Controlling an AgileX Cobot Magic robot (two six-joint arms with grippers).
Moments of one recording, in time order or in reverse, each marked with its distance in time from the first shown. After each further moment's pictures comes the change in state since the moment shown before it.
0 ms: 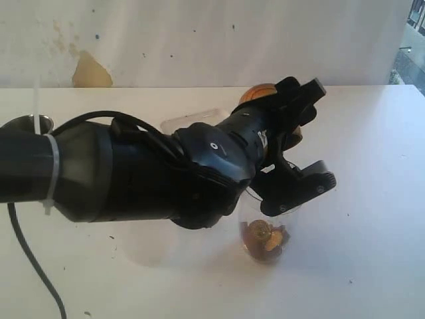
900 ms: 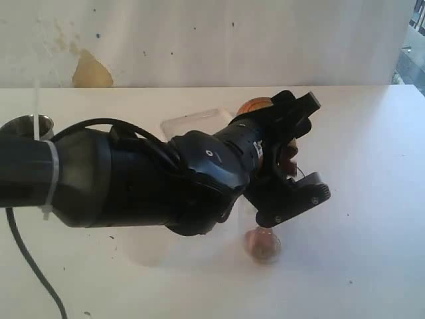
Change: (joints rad) left arm 0.005 -0.002 0.032 -0.026 -0.033 -0.002; right arm 0.000 0.000 0.000 0.000 0.000 -0.023
